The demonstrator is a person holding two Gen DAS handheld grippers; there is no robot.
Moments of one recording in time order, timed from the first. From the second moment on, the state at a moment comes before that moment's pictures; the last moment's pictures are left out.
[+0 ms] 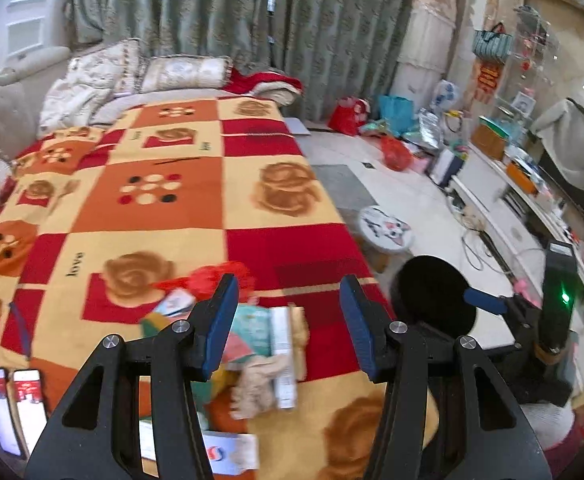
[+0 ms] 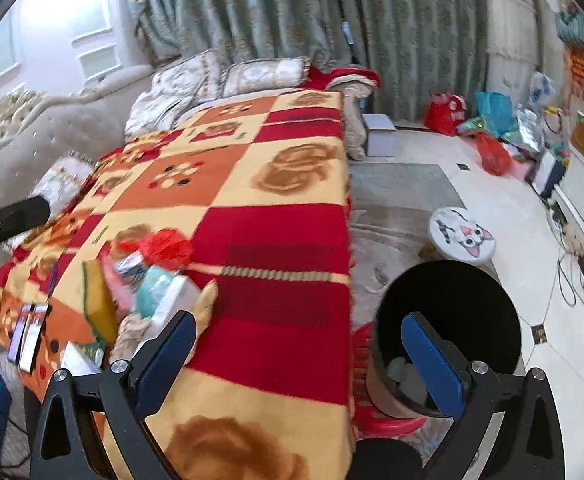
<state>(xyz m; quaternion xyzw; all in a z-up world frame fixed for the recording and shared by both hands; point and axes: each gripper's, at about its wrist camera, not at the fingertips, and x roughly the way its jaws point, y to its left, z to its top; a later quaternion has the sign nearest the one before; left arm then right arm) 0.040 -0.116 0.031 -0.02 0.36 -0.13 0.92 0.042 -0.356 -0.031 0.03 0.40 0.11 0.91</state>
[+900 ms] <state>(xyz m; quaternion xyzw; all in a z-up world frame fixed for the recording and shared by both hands) 0.031 0.005 -0.043 -0.07 0.42 -0.05 0.90 0.028 -0.229 -0.076 -0.04 0.44 0.25 0.86</state>
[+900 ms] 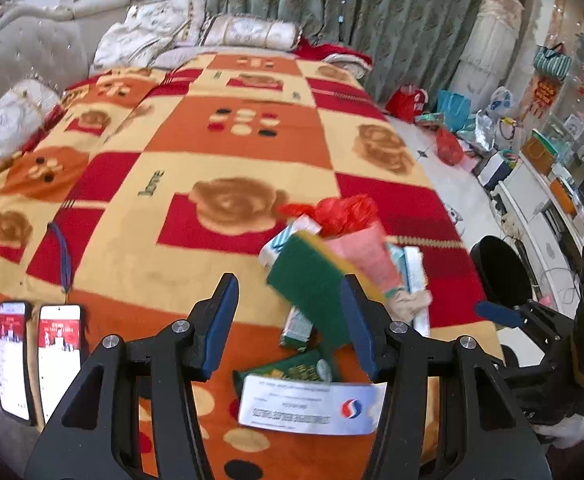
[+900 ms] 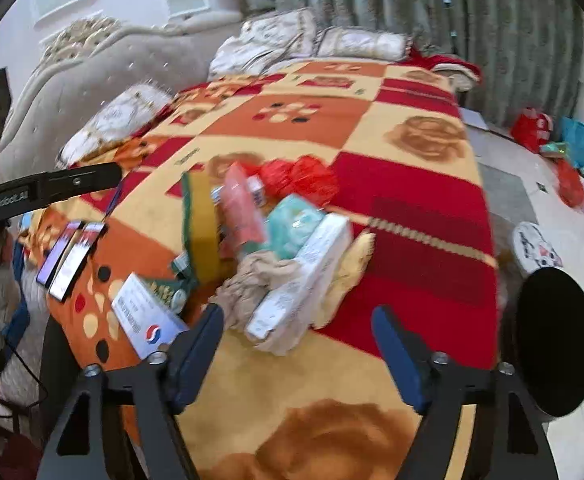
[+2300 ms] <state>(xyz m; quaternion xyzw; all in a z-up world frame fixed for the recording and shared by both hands) 0.083 -0.051 -0.097 -0.12 0.49 -0.08 0.86 0.056 -0.218 -0.117 -0.01 0.47 0.30 0.83</state>
